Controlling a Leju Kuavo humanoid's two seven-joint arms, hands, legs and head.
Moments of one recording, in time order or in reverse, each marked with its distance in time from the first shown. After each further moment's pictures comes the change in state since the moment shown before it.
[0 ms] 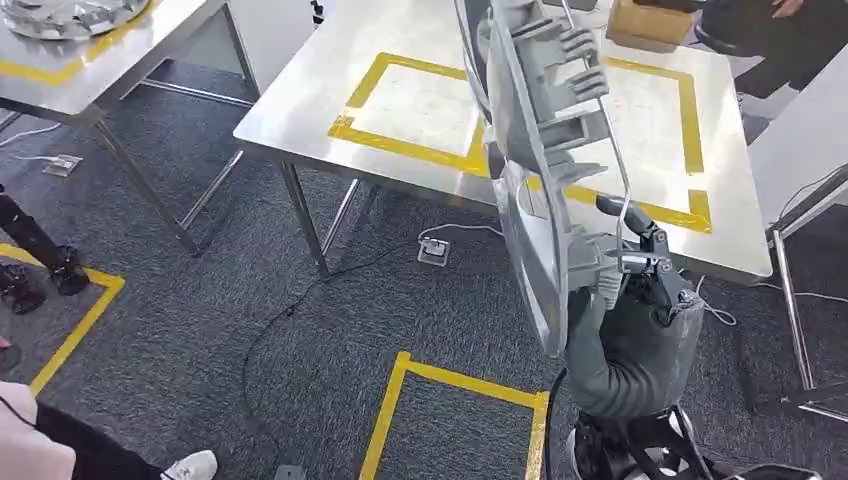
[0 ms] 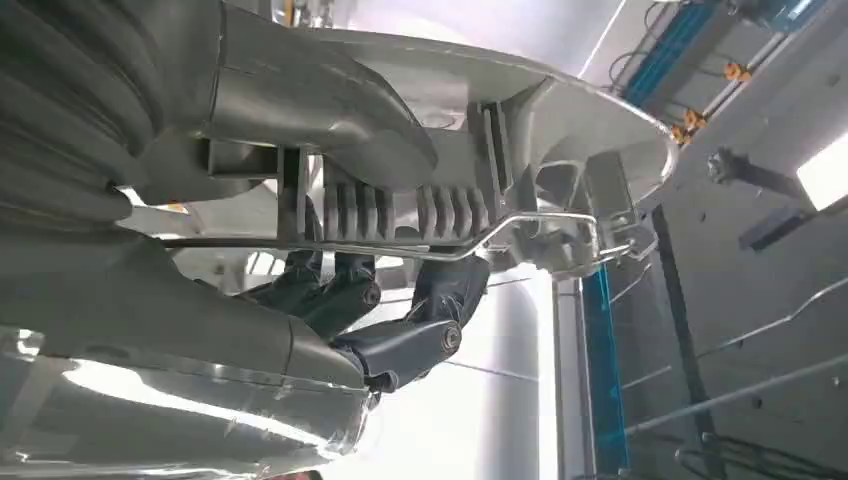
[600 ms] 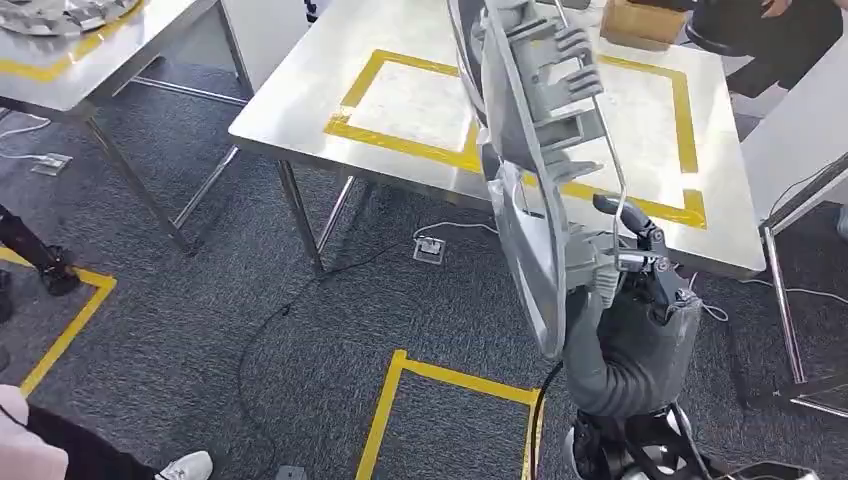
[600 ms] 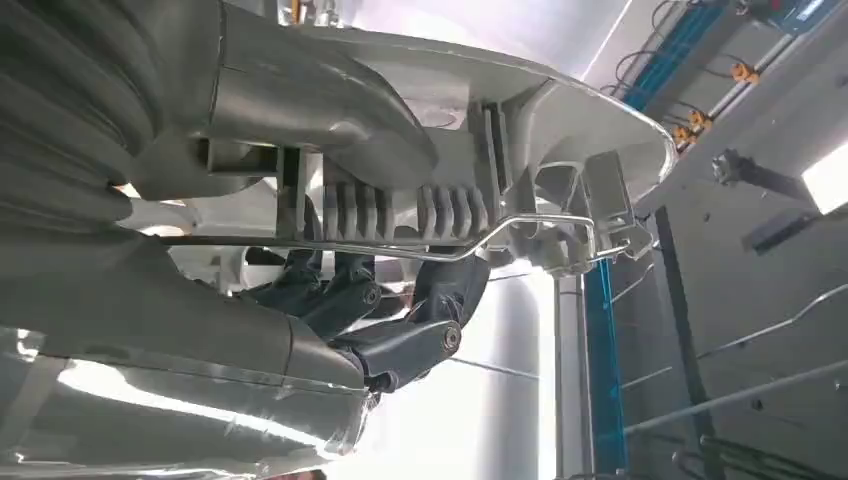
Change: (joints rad) left arm 0.002 -0.001 0.000 0.000 0.000 0.000 0.000; right arm -0.008 0.000 0.002 0.005 0.002 -0.005 0.000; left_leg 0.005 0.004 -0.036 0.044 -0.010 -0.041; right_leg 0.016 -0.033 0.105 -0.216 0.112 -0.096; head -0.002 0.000
